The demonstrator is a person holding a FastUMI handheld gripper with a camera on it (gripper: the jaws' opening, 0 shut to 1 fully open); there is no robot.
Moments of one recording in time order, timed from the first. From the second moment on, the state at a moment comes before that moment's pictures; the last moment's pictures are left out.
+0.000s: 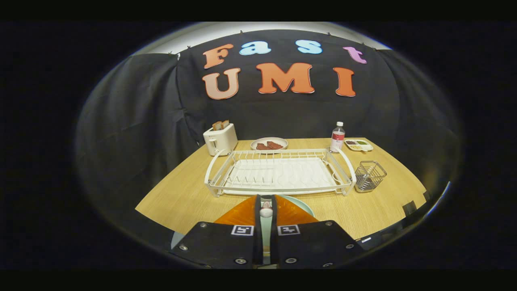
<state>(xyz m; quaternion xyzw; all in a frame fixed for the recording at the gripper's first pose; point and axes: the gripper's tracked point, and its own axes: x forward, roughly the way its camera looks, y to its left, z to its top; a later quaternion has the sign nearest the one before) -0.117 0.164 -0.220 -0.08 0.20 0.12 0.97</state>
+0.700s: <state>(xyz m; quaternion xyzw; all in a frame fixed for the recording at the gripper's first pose) -0.094 0.150 -0.300 -0.13 0.29 0.12 0.94</state>
